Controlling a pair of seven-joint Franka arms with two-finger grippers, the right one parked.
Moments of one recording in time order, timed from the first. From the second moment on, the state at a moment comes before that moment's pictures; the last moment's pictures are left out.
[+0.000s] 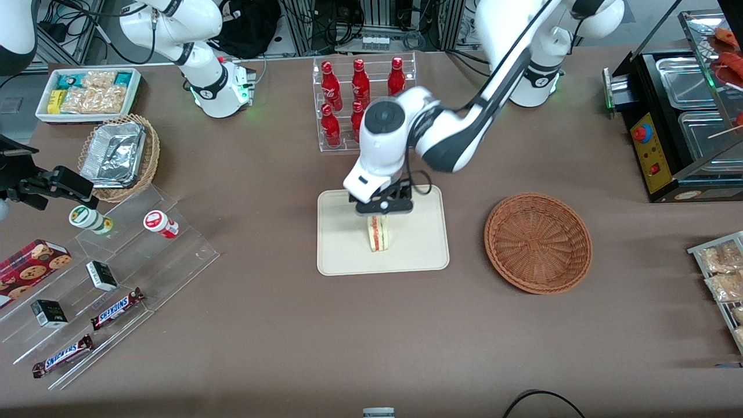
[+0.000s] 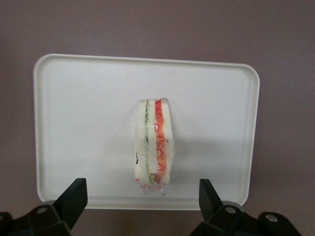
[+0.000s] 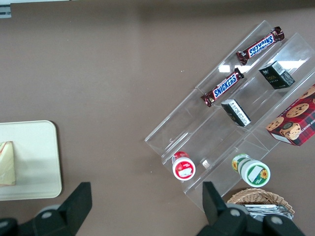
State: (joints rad) arm -0.60 0.45 -0.23 -1.60 0.14 2.11 -1.00
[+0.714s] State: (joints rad) arm -0.31 0.10 -0.20 -1.59 0.13 1.69 -0.96
